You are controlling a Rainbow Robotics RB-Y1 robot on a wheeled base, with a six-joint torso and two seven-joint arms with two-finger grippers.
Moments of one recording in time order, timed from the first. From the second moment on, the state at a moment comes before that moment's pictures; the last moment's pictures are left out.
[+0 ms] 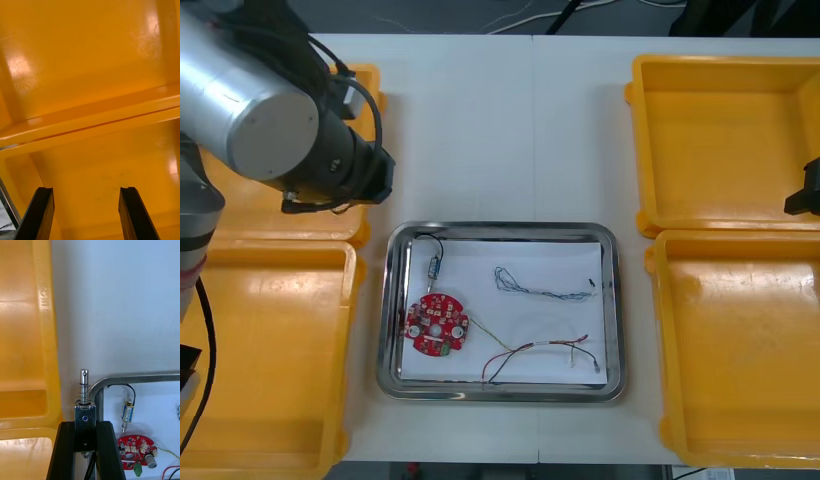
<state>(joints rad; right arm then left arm) -0.40 -0.85 -0.22 -2.05 -0.88 1.92 0.95 -0.65 0.53 -0.19 -2.05 0.54 1.91 -0.96</state>
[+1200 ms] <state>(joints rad) -0.31 -0.82 -0.22 -1.96 -0.83 1.88 1.16 -0.64 0.47 -0.69 -2.02 0.36 1.74 -0.69</state>
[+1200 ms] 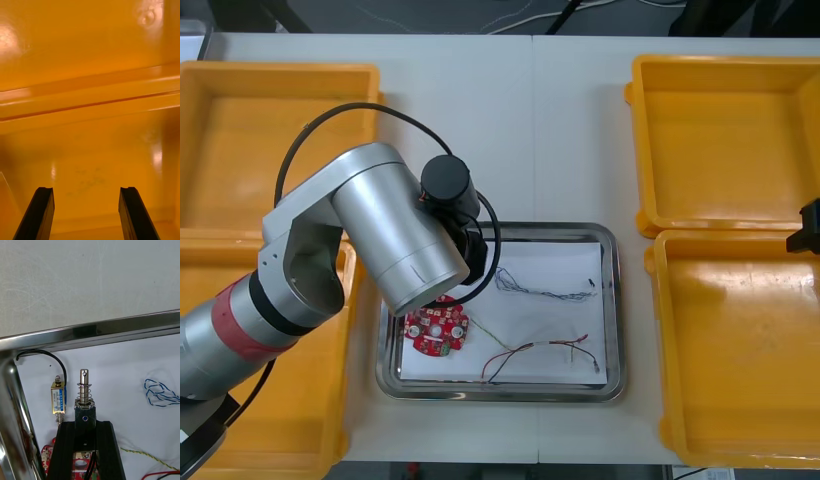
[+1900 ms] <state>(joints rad) -0.30 -0.77 -0.22 -2.02 -0.82 1.90 1.25 -0.64 0.47 -0.74 -1.92 0.34 1.67 -0.69</state>
